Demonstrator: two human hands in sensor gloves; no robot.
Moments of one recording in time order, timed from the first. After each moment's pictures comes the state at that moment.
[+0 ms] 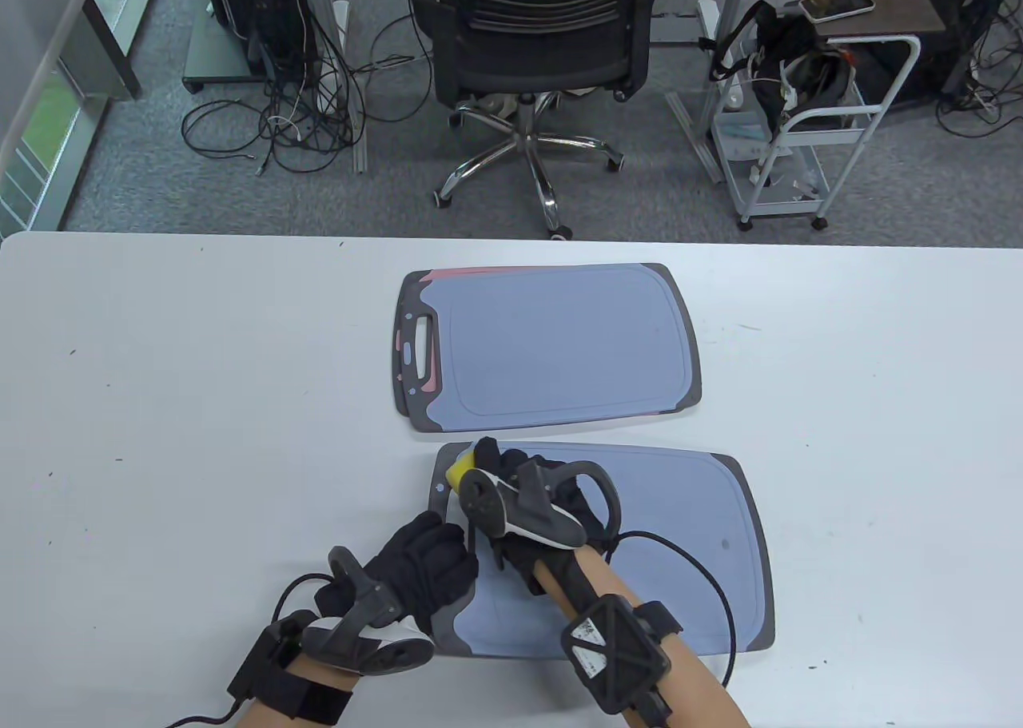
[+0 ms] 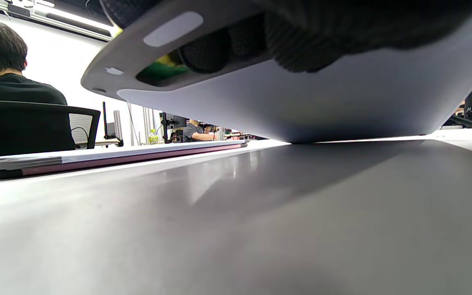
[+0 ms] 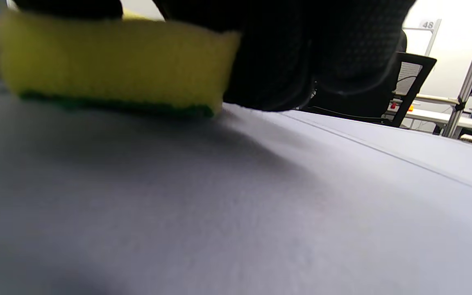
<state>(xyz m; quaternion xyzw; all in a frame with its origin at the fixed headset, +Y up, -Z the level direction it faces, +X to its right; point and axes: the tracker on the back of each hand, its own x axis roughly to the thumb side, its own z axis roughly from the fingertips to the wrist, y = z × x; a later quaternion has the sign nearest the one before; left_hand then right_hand) -0.144 -0.765 -0.145 0.15 -0.43 0.01 0.89 -0.008 -0.725 -0.247 -0.20 -0.02 -0.98 0.05</state>
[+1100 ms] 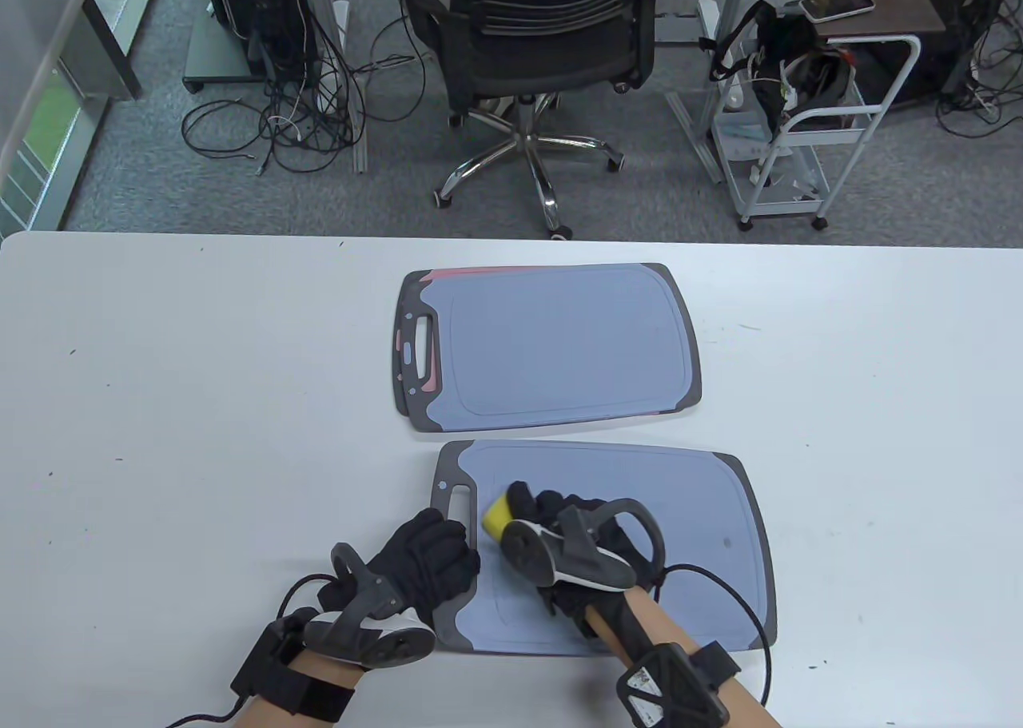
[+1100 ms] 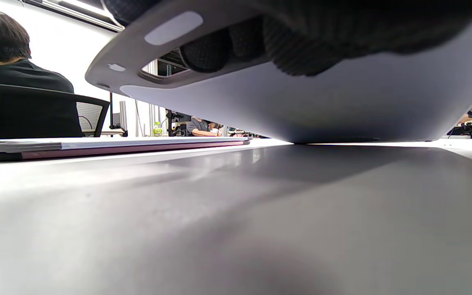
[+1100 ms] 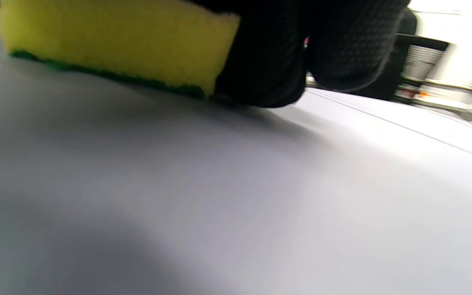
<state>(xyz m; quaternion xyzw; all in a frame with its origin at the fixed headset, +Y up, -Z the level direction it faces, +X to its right) -0.143 -0.767 -0.152 0.13 -0.42 0.02 0.90 0.077 -0.742 -0.213 -0.18 -0.05 -0.98 0.04</state>
